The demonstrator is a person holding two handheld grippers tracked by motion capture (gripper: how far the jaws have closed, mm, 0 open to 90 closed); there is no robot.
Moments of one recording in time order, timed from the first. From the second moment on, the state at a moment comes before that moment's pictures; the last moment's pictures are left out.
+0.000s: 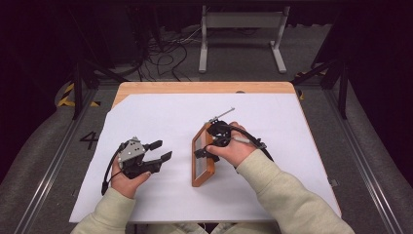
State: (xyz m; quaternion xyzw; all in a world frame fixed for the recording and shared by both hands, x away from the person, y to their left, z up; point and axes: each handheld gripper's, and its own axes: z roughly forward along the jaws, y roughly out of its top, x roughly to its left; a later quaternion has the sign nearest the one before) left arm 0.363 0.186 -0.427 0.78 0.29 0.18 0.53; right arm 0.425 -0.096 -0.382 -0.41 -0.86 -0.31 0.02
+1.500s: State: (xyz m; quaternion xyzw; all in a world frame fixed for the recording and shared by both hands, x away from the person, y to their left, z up) left arm 0.366 0.187 -0.428 0.77 0.29 0.18 0.53; right arm 0.461 -0.127 -0.342 -0.07 -0.98 -0.19 0.05
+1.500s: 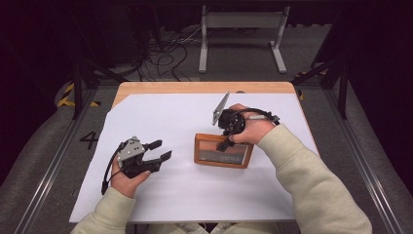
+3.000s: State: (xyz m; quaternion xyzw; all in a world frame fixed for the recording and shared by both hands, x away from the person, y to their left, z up) left arm 0.363 0.194 -0.430 0.79 0.30 0.17 0.51; right arm 0.411 -0.253 -0.344 -0.23 -0.87 -0.41 -0.14
